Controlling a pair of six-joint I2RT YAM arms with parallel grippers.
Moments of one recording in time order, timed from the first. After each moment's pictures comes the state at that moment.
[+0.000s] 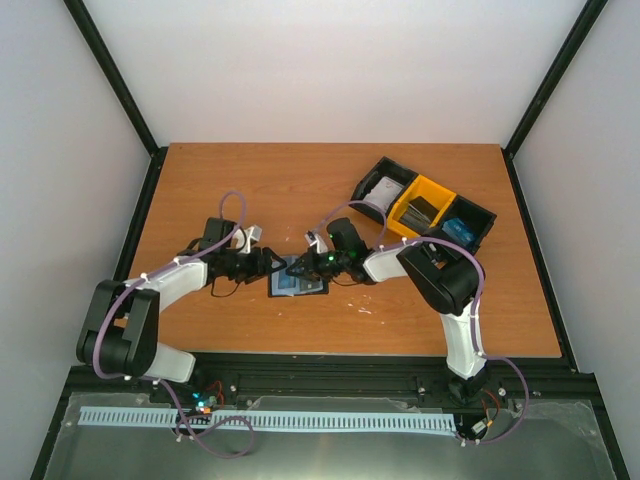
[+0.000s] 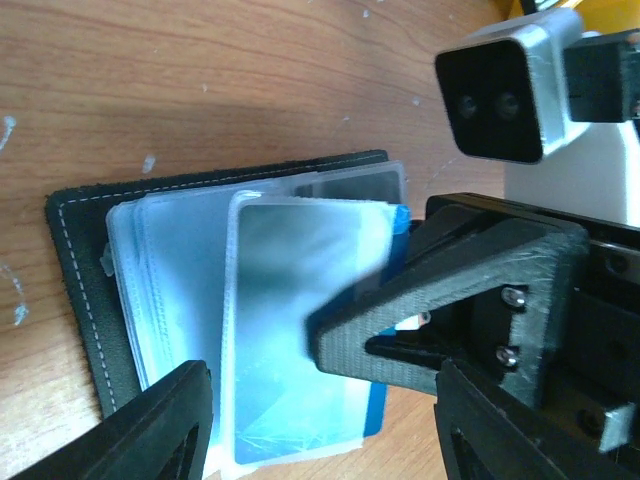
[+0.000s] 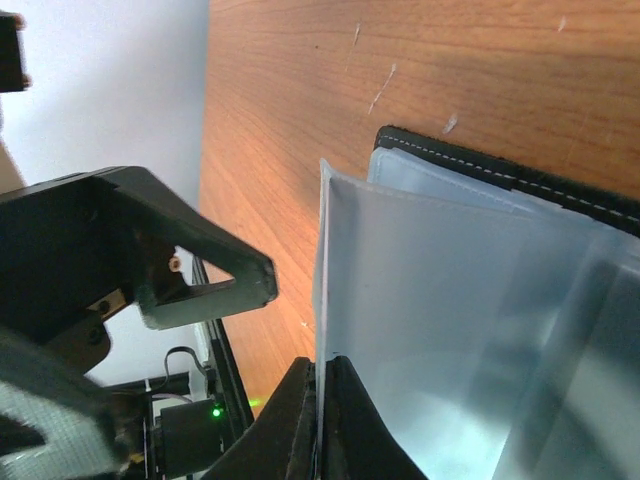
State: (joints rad) left arm -0.22 1.41 0.65 -0.19 0.67 -0.51; right arm 0.72 2.05 1.01 0.44 -0.79 0.96
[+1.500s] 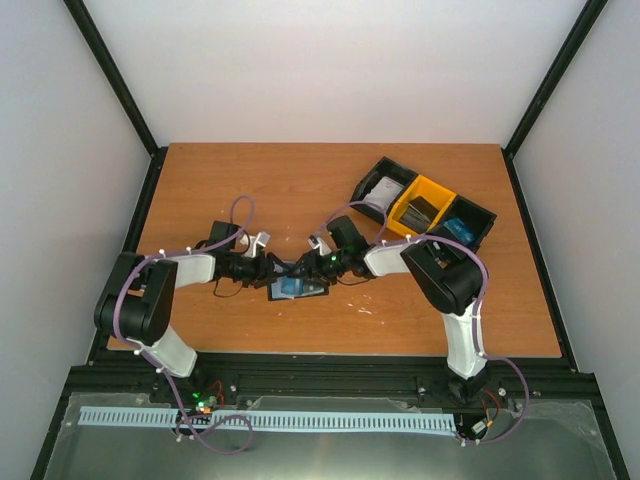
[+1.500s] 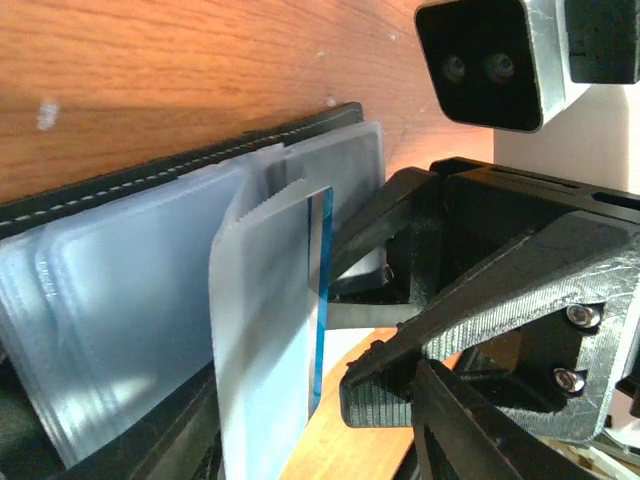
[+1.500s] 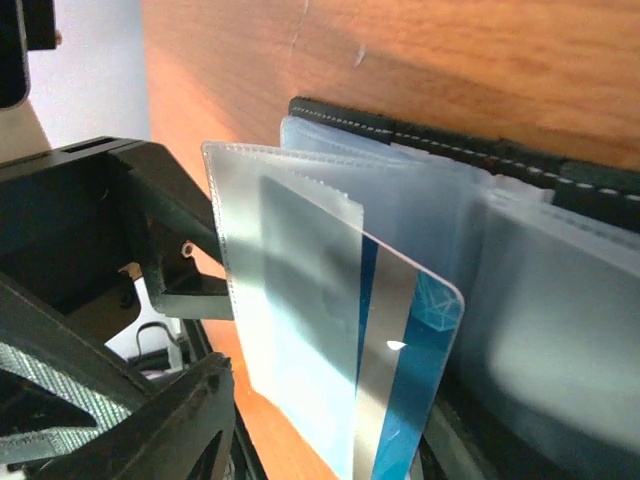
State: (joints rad) left arm -0.21 1.62 0.65 -0.08 0.88 -0.48; right arm 0.70 2.05 1.04 0.23 -0.83 0.89
